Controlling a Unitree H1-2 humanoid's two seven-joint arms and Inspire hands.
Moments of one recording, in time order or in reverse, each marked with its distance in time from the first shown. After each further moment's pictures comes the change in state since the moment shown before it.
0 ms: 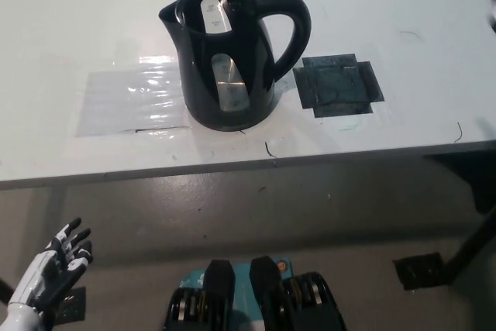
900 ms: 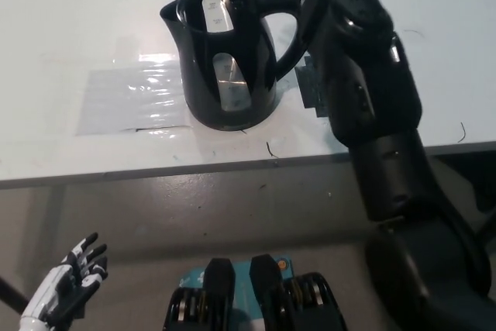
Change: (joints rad) left_arm 0.048 0.000 -0.043 -0.032 -0.002 0.019 -0.023; right_arm -0.484 0.355 -0.085 1.152 0.176 -0.100 -0.077
